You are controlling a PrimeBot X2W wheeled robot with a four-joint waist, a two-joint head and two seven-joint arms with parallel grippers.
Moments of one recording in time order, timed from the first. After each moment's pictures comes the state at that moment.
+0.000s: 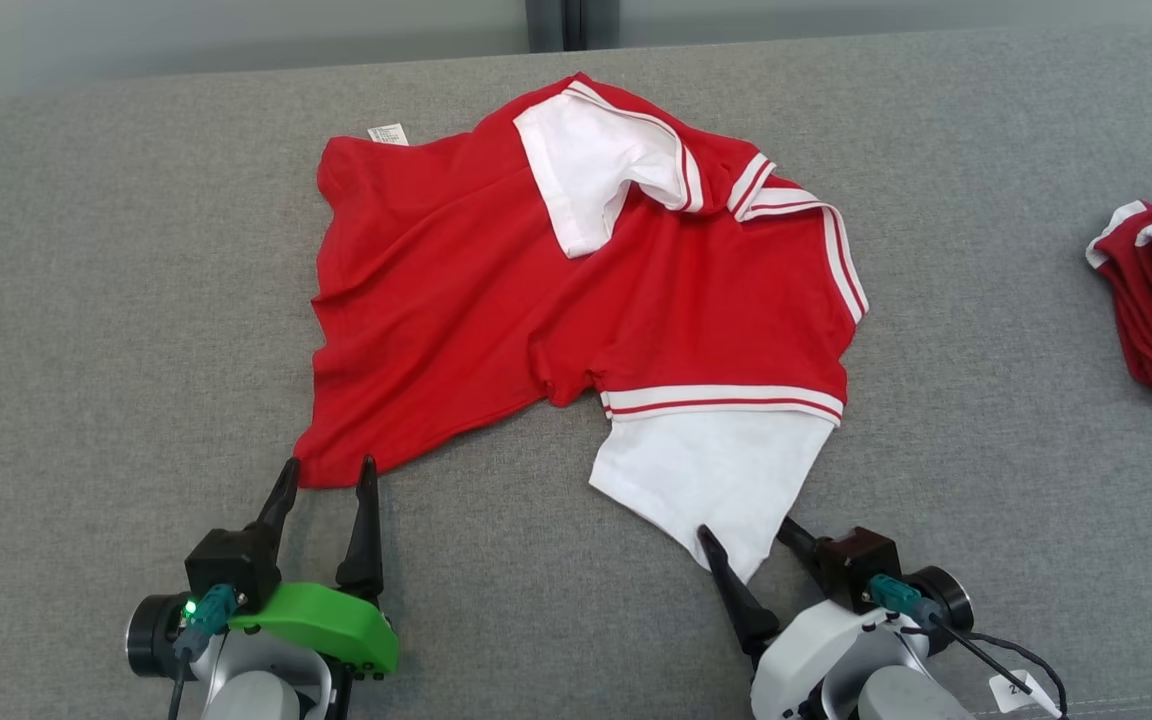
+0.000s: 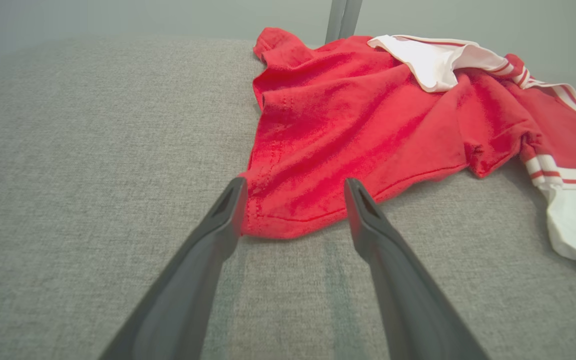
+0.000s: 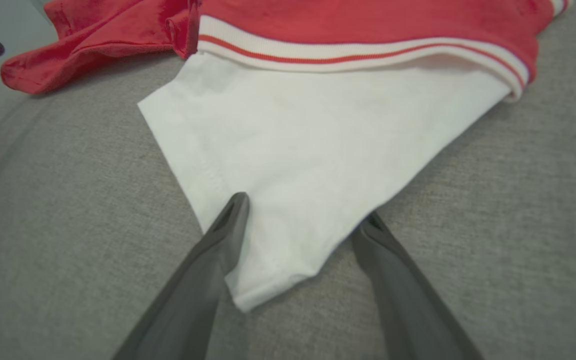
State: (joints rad) left arm -0.16 0.05 -0.13 0.44 -0.22 -0.07 -0.26; right arm -0.22 -0.06 0.42 0.60 0.24 0.13 -0.27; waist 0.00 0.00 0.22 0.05
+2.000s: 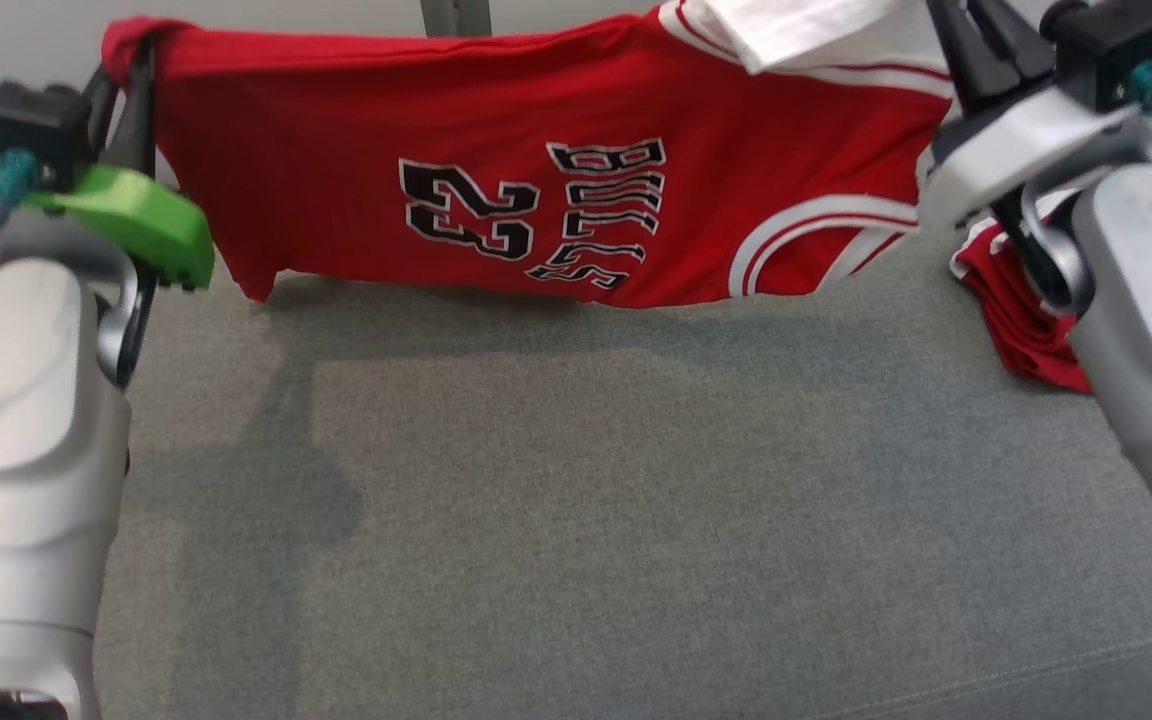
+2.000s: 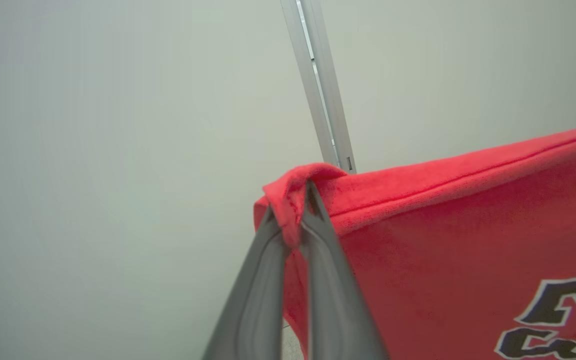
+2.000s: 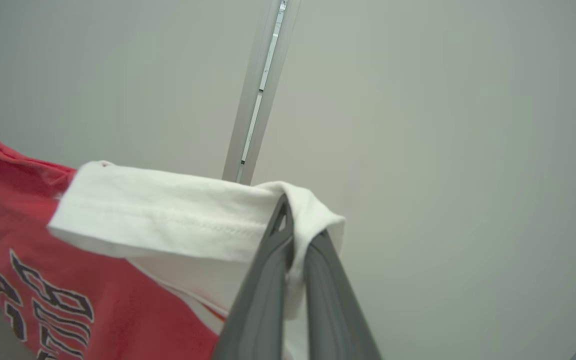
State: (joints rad) left arm -0.83 0.27 -0.18 0.69 -0.12 -0.13 -0.22; right arm -0.88 -0.34 0.38 0.49 0.26 0.13 -0.22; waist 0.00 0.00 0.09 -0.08
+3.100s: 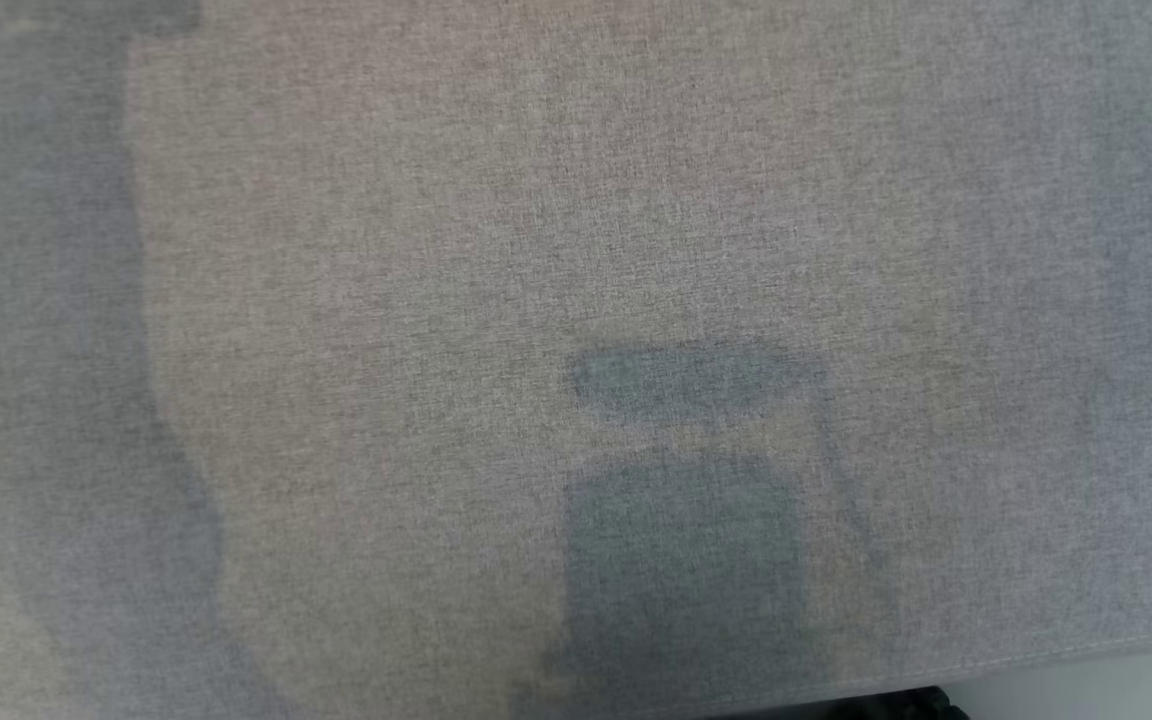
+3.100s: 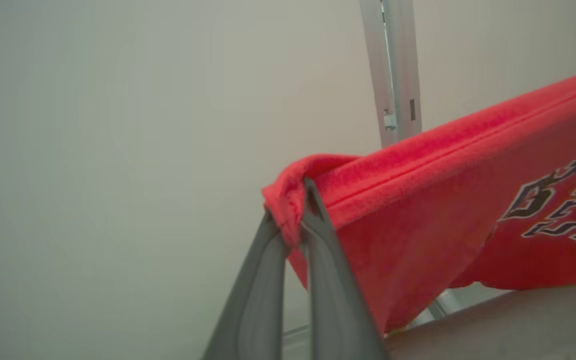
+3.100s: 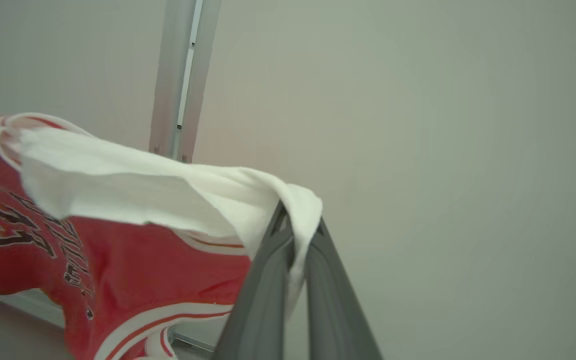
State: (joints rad) left arm -1.43 0.33 -0.26 0.82 -0.19 -0.07 -0.26; right arm -1.44 -0.40 0.23 0.64 0.16 0.13 -0.26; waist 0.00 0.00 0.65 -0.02
